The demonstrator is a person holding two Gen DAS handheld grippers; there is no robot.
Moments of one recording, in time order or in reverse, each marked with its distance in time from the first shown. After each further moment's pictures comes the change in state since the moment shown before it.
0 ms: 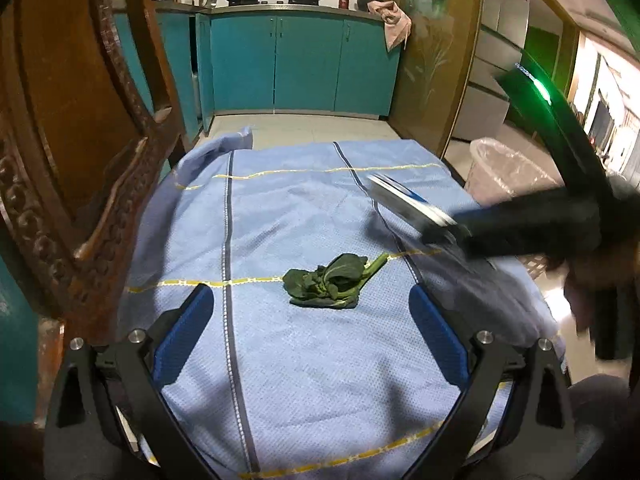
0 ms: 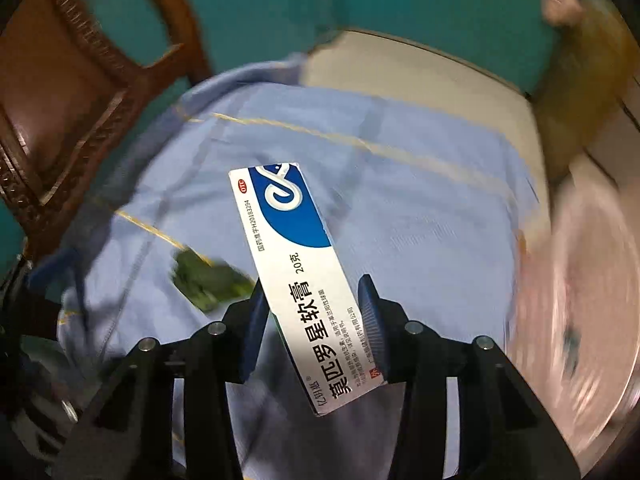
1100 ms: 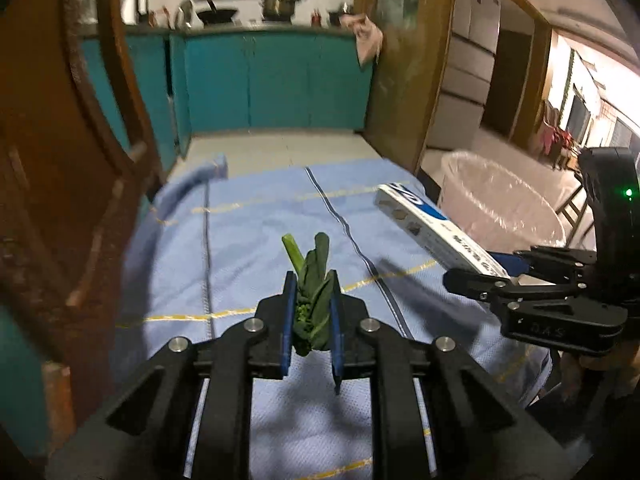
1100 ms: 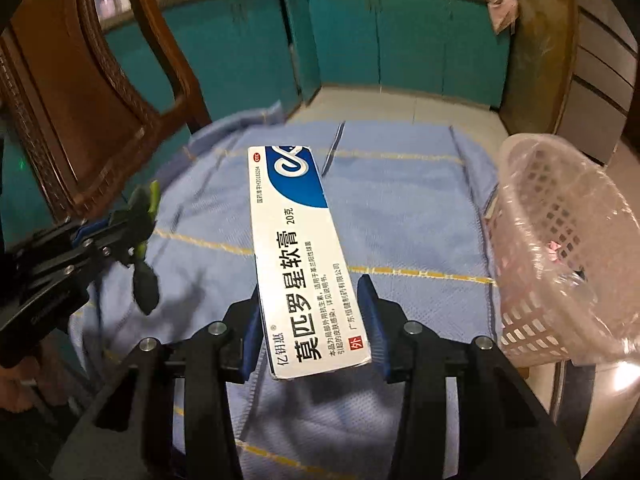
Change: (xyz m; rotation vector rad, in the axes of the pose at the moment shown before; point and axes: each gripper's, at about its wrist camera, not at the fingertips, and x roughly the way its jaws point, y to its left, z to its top) left arm -0.020 -0.004 0.009 0.043 -0.090 -0.063; right arm -0.055 0.004 -0.062 0.063 -0.287 0.056
